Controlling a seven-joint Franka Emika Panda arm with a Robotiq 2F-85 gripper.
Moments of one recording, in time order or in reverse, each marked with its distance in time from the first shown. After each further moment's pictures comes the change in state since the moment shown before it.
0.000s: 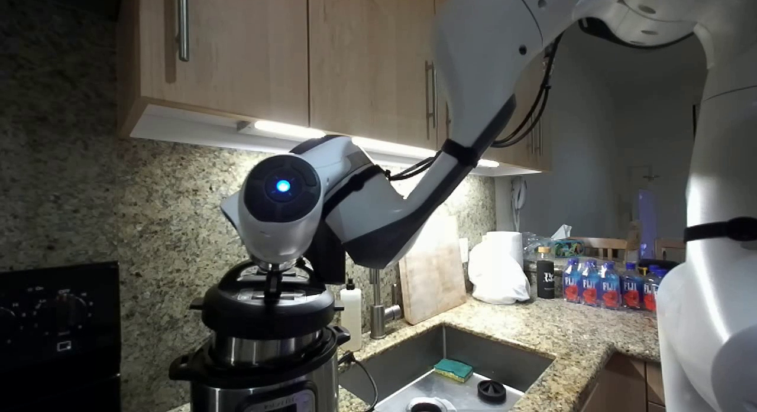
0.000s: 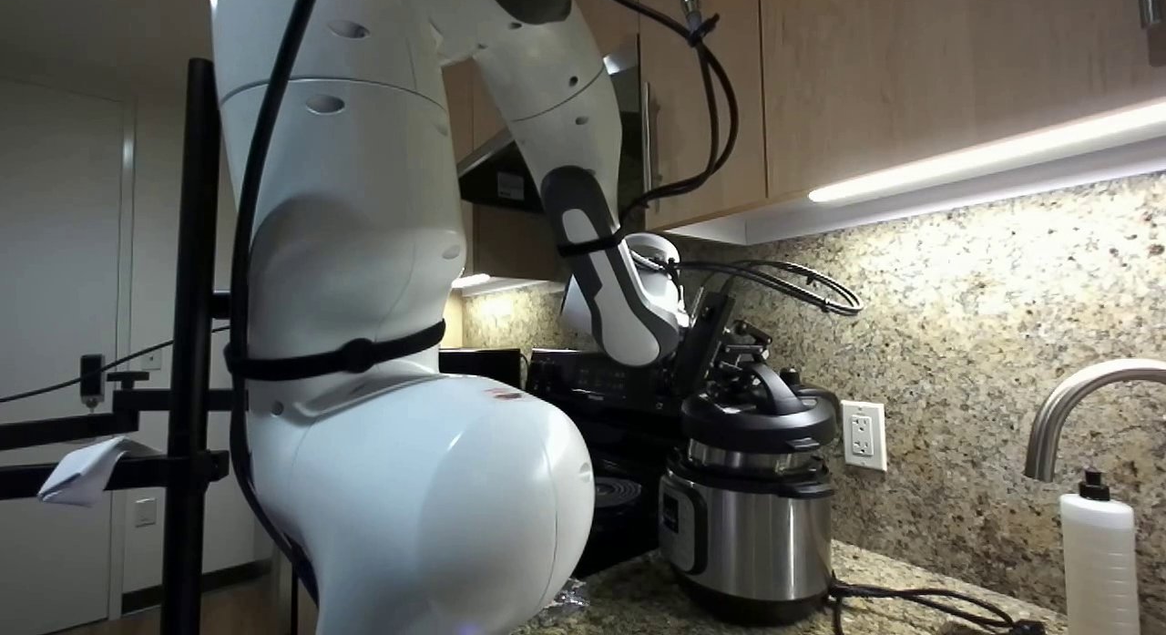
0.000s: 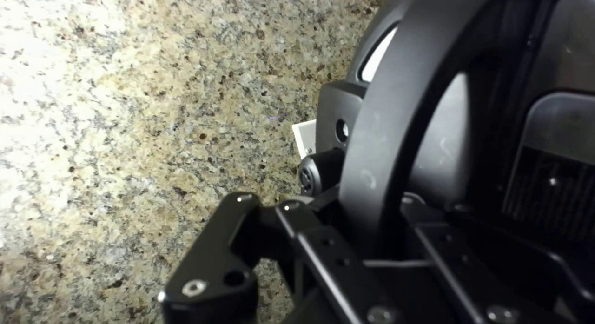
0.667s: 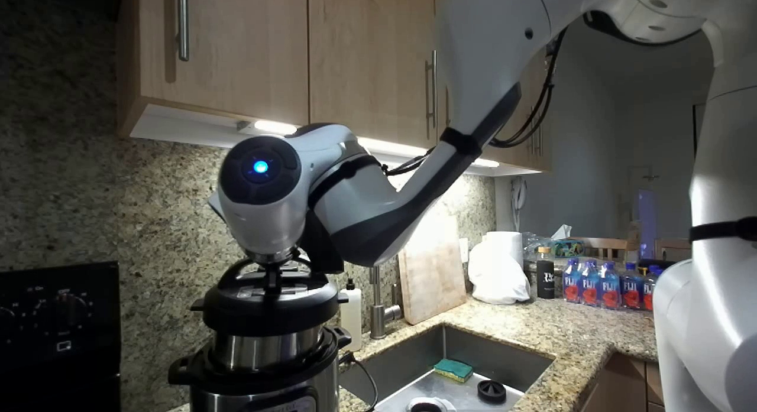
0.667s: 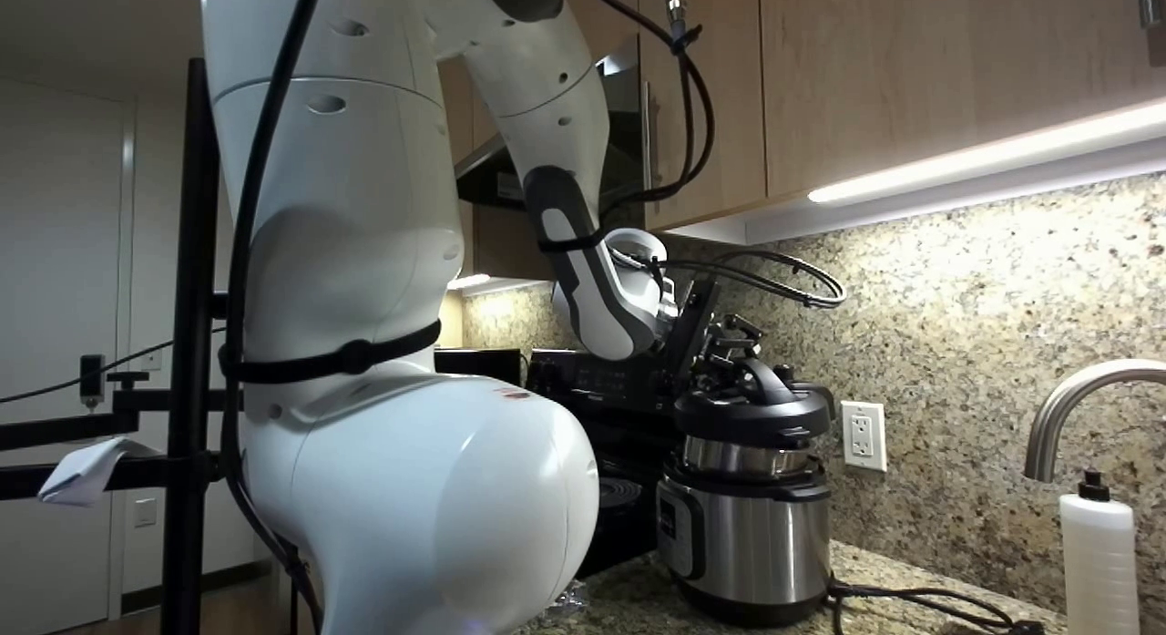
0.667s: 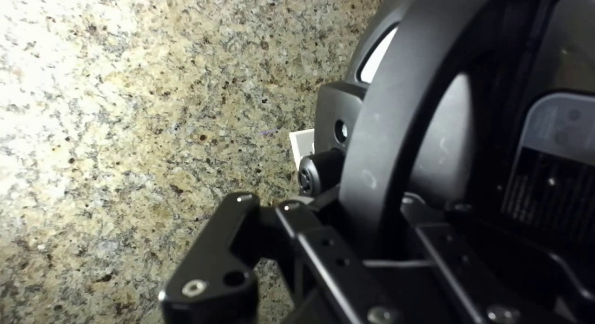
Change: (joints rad) arm 0.050 -0.018 -0.003 0.007 0.134 -0.069 -0.160
